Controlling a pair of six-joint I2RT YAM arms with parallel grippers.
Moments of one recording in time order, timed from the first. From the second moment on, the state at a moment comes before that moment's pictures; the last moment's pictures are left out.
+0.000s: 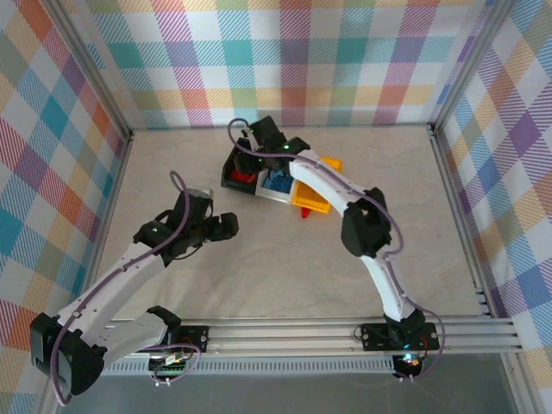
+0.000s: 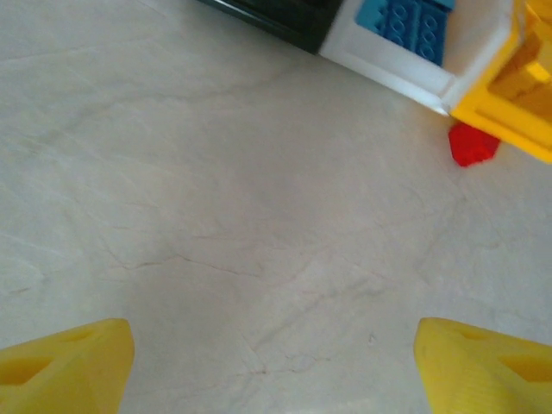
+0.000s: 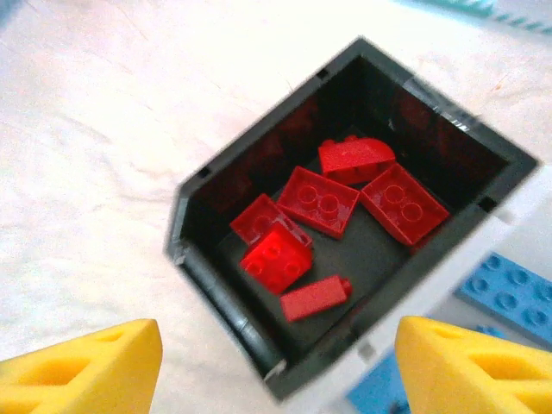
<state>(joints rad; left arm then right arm) -0.53 1.03 0.86 -0.69 -0.07 -0.55 0.71 2.24 2.17 -0.67 -0.02 0.21</state>
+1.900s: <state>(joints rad) -0.83 2.18 1.50 -0.23 -0.14 -0.37 0.42 1.17 0.78 -0.55 -0.15 0.47</state>
